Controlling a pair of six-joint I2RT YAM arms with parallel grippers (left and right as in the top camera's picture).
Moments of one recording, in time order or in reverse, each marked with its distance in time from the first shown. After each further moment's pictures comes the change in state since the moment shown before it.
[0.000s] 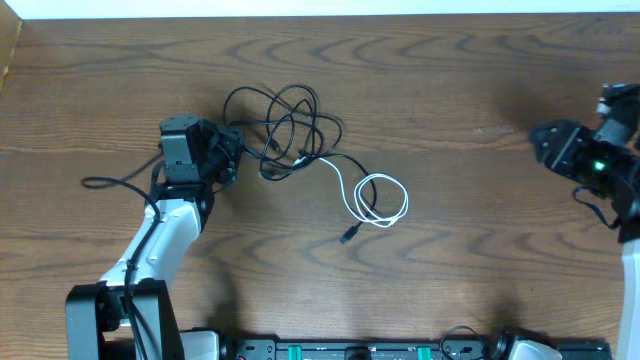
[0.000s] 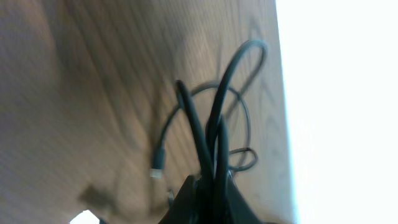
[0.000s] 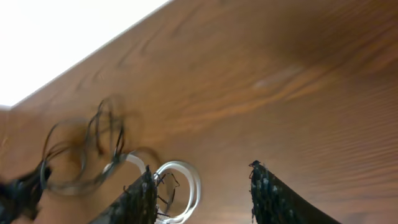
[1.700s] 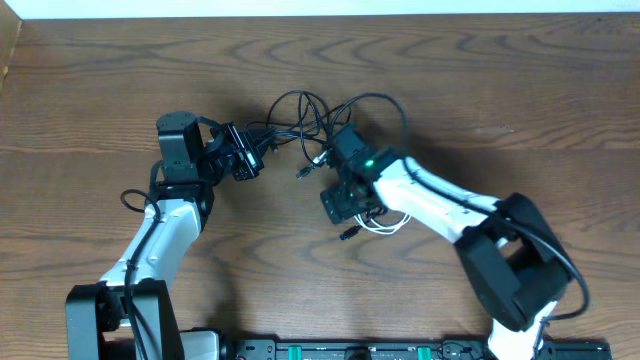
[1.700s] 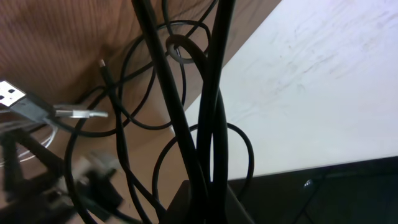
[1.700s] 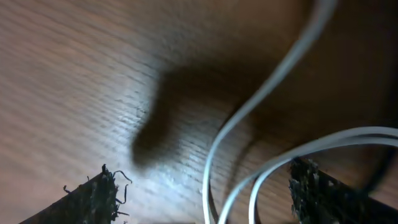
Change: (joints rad) left arm 0.001 0.000 0.000 0.105 0.457 -0.814; right arm 0.990 0.788 -0.002 0.265 0.405 0.059
